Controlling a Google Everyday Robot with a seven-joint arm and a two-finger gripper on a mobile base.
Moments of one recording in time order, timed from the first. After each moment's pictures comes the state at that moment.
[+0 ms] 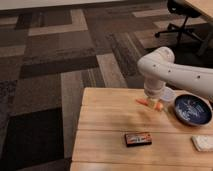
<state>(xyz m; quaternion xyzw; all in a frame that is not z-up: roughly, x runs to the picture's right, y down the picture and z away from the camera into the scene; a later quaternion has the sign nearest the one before) 0.267 0.072 0.694 -0.28 0.22 0.28 0.89</state>
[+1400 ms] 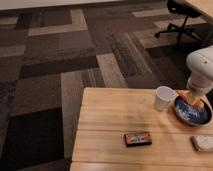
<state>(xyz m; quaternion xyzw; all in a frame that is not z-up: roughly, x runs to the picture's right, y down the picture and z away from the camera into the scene) 0.435 0.064 0.687 -0.20 0.27 0.44 0.83</state>
